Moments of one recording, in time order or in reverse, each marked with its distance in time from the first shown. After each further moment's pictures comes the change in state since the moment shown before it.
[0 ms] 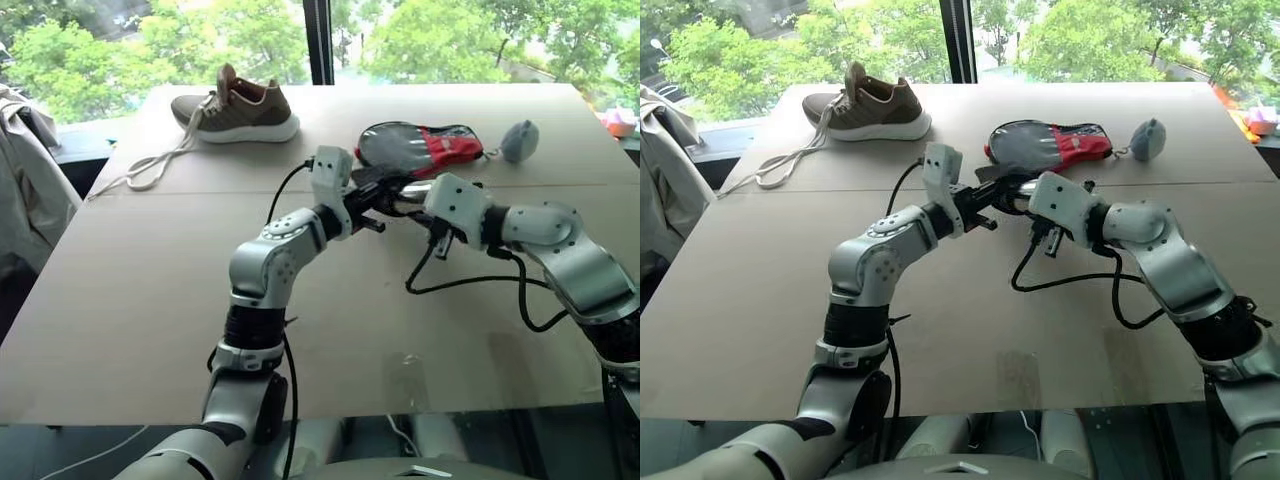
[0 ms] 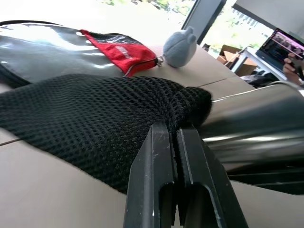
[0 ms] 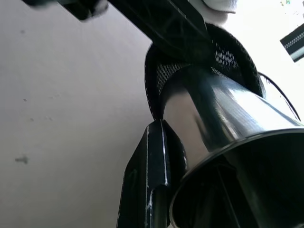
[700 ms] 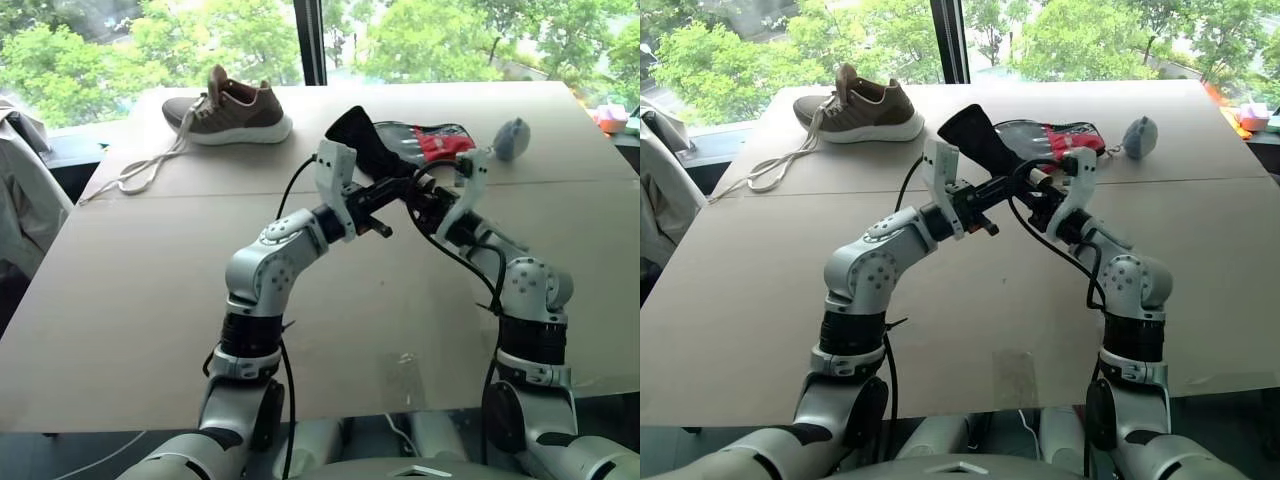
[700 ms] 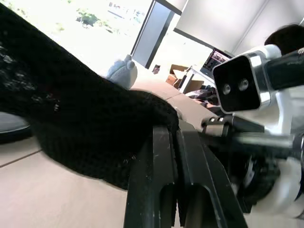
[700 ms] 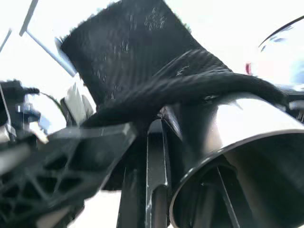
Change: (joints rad) left arm 0.017 0.035 -0.006 -0.004 -0.092 -0.081 -0.112; right arm 0.033 0.713 -0.680 0.102 0.648 0.382 -0.401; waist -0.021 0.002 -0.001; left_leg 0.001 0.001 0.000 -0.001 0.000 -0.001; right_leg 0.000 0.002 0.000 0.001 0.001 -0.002
